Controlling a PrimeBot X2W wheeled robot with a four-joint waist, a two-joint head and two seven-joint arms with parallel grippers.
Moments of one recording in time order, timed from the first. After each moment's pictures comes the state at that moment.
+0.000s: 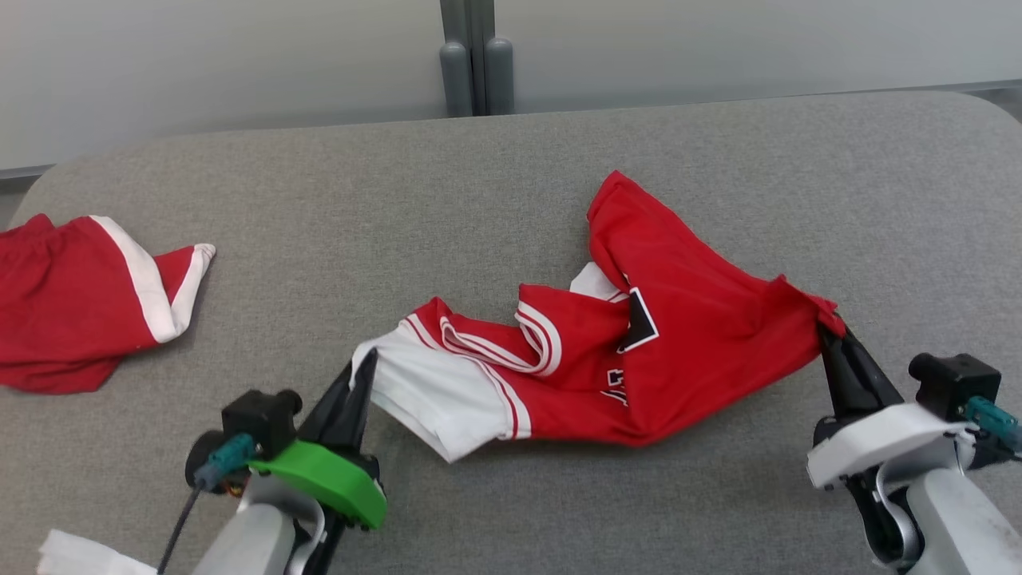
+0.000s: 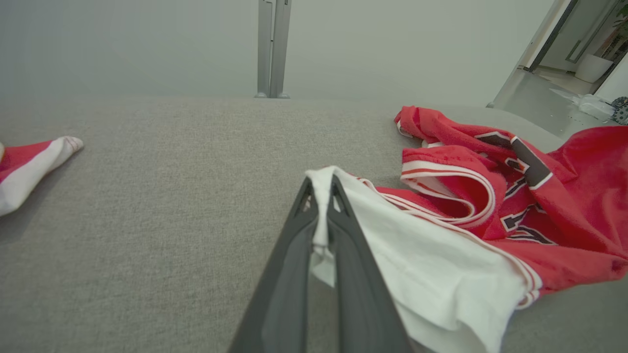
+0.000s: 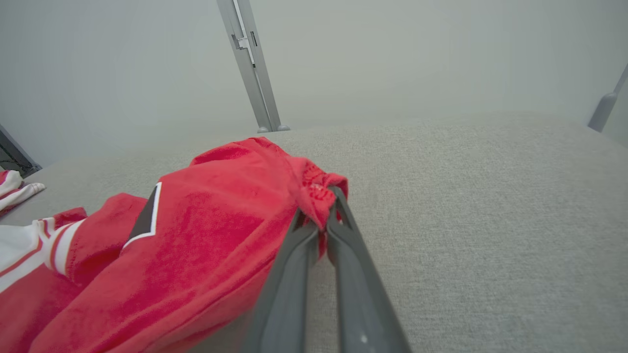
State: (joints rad) left arm -0.25 0.19 -0.41 0.46 -0.49 -0.13 -0.26; right arm -0.17 -0.27 0.15 0.36 0.43 0.13 -0.26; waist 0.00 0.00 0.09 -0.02
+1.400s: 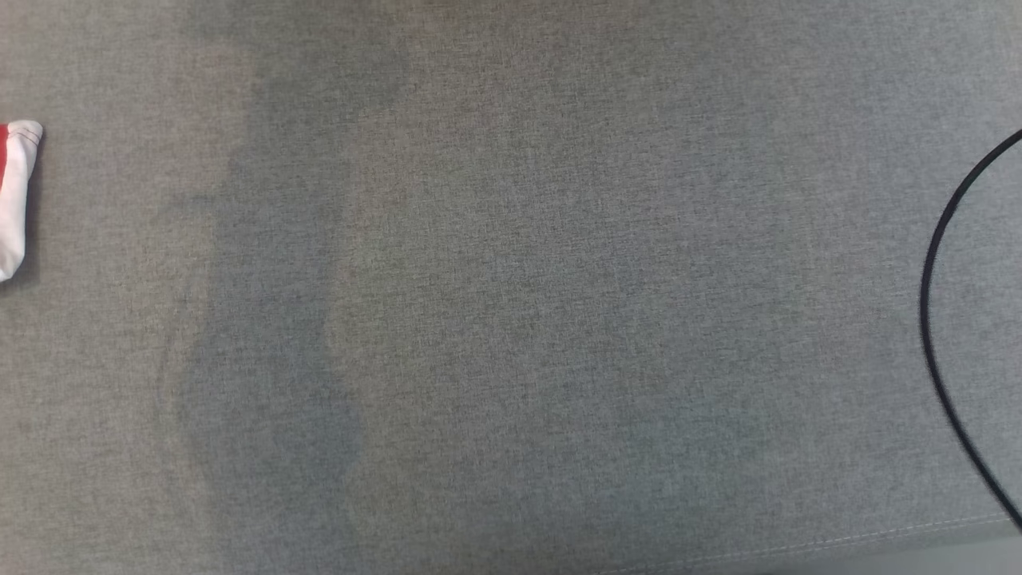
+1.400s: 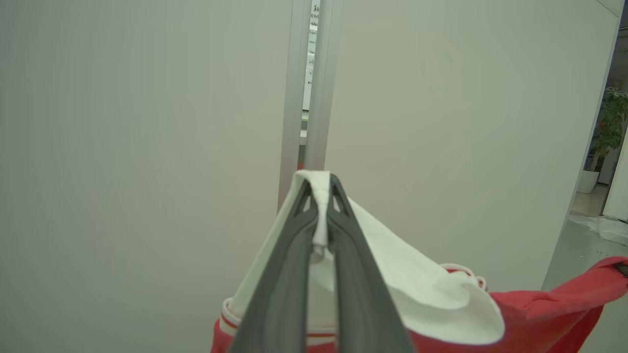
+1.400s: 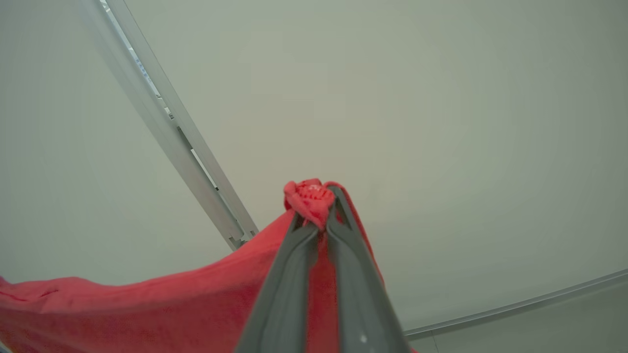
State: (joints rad) left arm -1.75 0.26 -0.55 0.93 -0.80 -0.13 -0.18; right arm -1.63 -0.23 0.20 1.03 0.73 0.13 -0.12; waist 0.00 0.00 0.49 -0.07
